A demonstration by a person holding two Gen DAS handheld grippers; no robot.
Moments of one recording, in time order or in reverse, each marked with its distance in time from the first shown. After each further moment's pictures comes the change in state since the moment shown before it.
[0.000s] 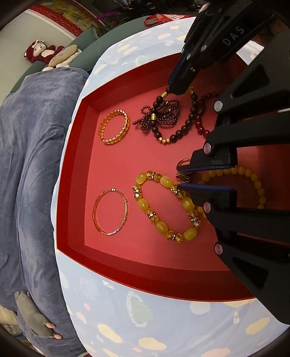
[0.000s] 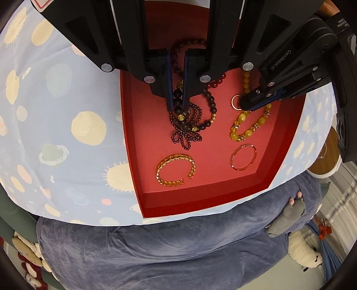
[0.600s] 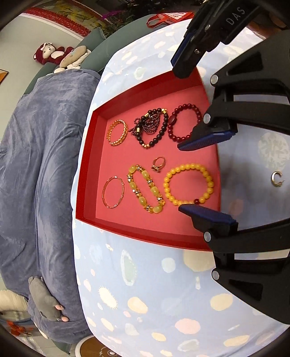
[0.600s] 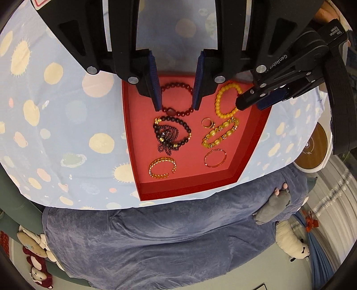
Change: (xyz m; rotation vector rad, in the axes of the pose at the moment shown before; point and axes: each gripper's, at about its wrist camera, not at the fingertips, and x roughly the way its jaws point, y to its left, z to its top) left arm -0.081 0.002 -0.048 -0.008 -0.115 0.050; right arm -0.083 0.013 -0.048 -0.001 -0.105 0.048
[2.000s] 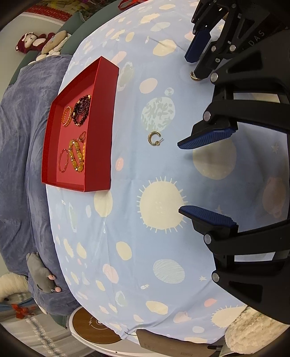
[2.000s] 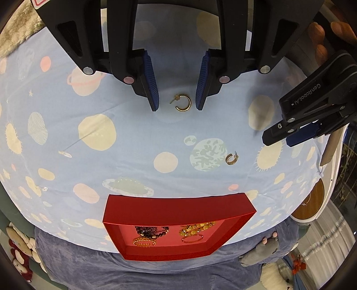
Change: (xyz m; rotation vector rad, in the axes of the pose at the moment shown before) left arm -0.061 0.018 -0.129 0.036 0.040 0.199; right arm -0.021 0.027 -0.149 -0.141 0.177 -0.040
